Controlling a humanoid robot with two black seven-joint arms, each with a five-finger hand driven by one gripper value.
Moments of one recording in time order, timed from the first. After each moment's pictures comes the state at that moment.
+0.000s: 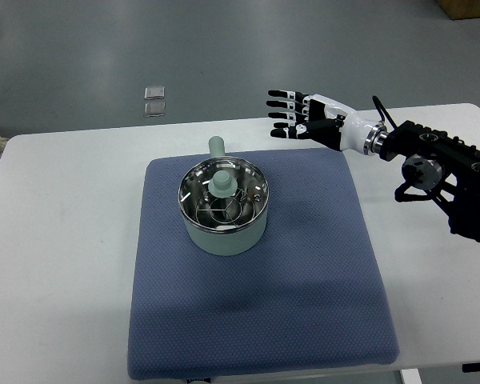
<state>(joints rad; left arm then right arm) 0.06 0.00 -0.06 -0.15 0.00 -0.03 0.05 0.93 -0.25 0.58 0.69 -0.56 0.49 0.18</state>
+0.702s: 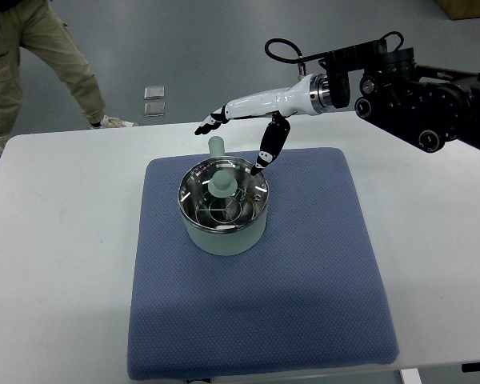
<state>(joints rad) 0.05 0.00 -0.06 -0.16 0.00 -0.03 0.05 1.35 -0.23 0.12 0.78 -1.40 0.45 0.48</state>
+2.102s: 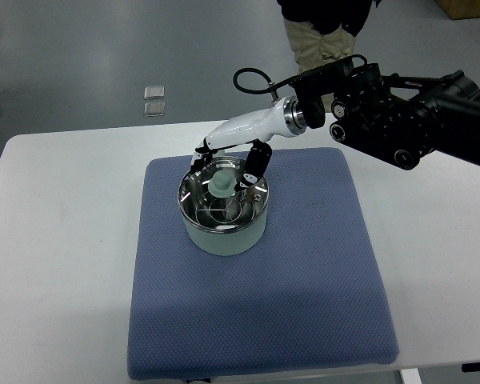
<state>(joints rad) 0.04 0.00 -0.06 -0.15 0.00 -0.03 0.05 1.36 -0.16 0.02 0.81 -1.43 0.39 0.50</state>
